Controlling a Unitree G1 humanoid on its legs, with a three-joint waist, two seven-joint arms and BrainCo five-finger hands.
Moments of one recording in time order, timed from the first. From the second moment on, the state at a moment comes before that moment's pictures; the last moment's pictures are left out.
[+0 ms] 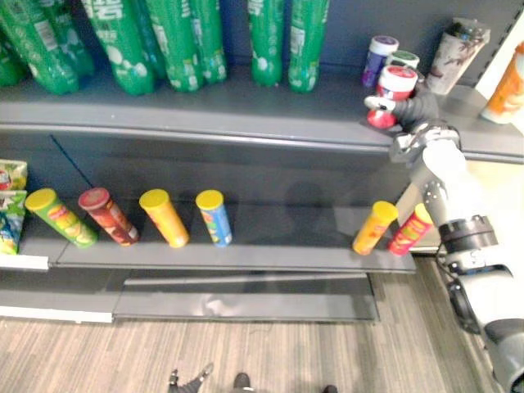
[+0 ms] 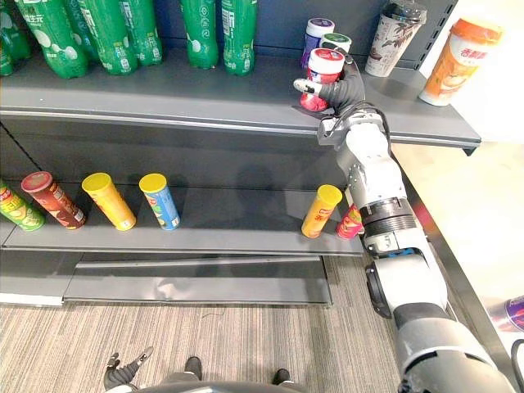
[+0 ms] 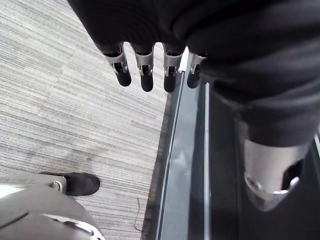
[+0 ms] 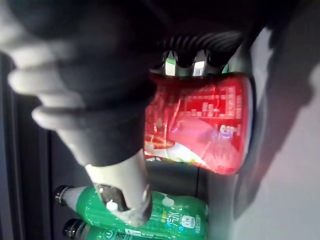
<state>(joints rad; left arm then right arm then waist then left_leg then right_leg) 0.19 0.12 0.08 0.99 -0.14 -0.21 0.41 -0.94 -0.48 0.12 0.46 0.51 0.09 -0.10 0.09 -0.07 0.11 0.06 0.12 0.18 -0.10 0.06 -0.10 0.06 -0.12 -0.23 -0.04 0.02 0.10</state>
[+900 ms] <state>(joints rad) 0.20 0.13 0.08 0.99 -0.14 -0.21 0.41 -0.85 -0.55 0.09 0.29 0.57 0.09 -0.09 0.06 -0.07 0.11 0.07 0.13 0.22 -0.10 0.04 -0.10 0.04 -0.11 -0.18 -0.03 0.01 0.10</state>
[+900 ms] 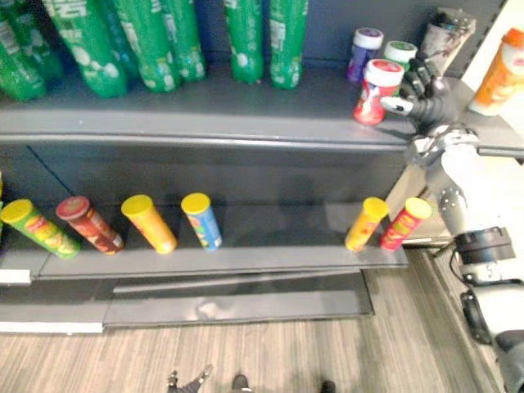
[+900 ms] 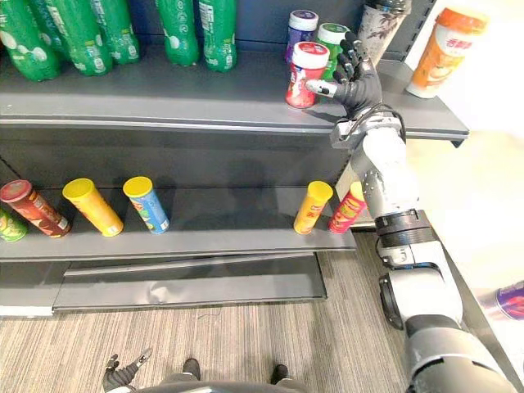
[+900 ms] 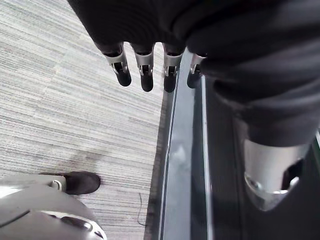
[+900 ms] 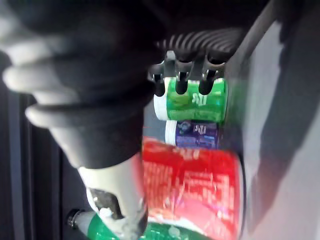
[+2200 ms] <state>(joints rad) 0.25 0.13 0.09 1.07 -0.14 -0.25 0.41 -0.16 -0.50 -0.32 -0.16 0.53 -0.09 -0.18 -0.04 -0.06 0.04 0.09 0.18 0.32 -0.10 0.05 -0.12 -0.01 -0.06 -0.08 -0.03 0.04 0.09</state>
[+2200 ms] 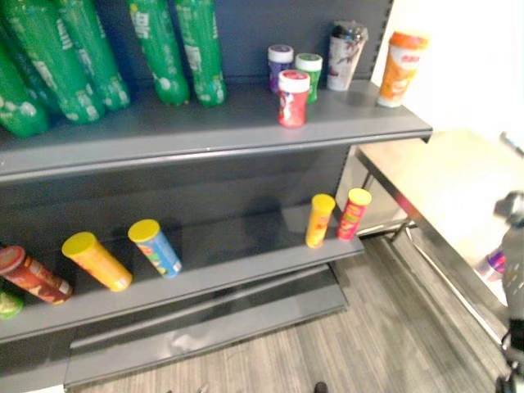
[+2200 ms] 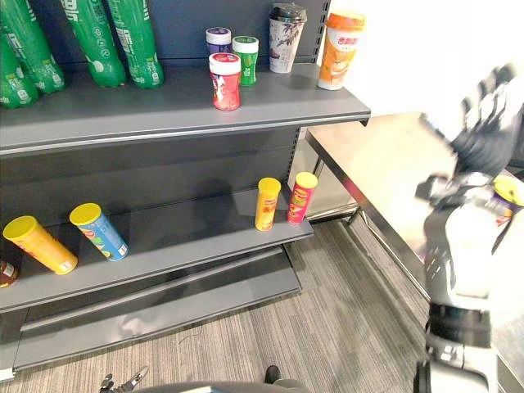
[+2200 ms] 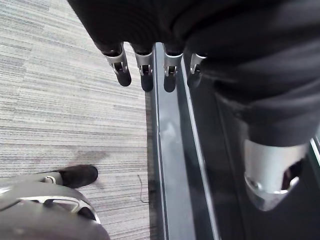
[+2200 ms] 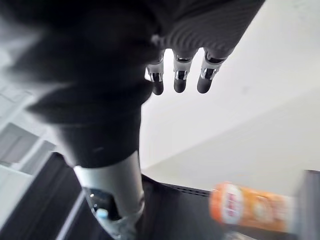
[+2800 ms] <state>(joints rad) 0.26 0.12 0.04 1.06 -0.15 -0.27 0.39 0.23 -0.25 0.01 0.15 0.53 -0.05 0.08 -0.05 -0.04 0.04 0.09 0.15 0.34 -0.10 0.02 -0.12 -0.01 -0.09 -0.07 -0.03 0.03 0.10</state>
